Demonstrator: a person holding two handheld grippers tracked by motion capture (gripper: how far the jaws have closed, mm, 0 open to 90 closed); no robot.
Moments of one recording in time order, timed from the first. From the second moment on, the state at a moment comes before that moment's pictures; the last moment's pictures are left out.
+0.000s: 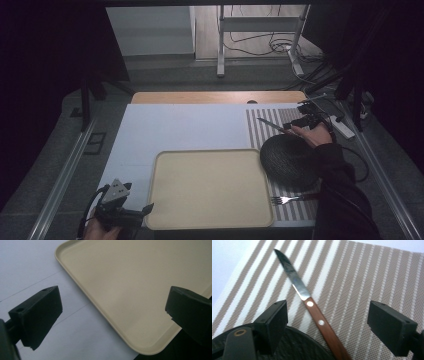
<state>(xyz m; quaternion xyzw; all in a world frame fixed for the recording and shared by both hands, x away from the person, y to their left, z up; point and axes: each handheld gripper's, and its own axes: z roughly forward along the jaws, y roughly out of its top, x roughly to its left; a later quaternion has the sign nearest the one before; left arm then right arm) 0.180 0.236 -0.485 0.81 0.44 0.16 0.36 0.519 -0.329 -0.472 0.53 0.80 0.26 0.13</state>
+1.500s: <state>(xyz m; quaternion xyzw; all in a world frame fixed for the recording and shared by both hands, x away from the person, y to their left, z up) 0.179 0.234 -0.486 0.82 0.43 0.17 0.35 0.539 -0.321 -0.495 0.45 0.86 0.20 0.12</state>
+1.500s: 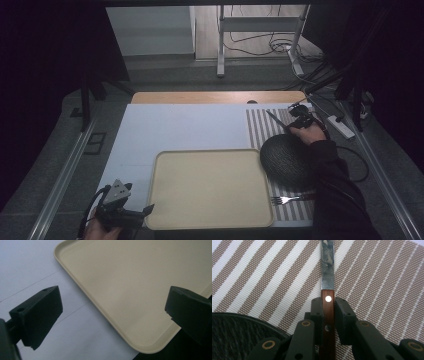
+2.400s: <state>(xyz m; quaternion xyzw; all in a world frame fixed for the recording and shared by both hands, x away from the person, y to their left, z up) 0.179 0.236 -0.485 0.81 0.44 0.16 0.36 0.517 -0.354 -0.467 0.48 0.82 0.26 0.14</state>
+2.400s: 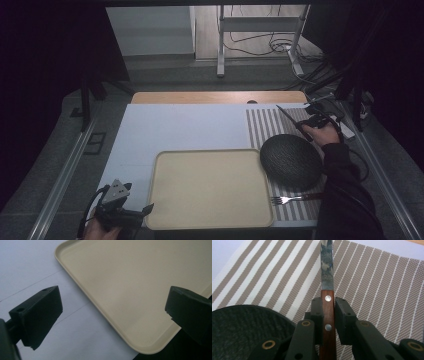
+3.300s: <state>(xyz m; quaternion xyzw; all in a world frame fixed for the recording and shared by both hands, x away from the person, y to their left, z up) 0.180 0.237 -0.485 0.81 0.44 0.16 0.36 0.461 -0.309 -0.459 0.44 0.84 0.29 0.12</state>
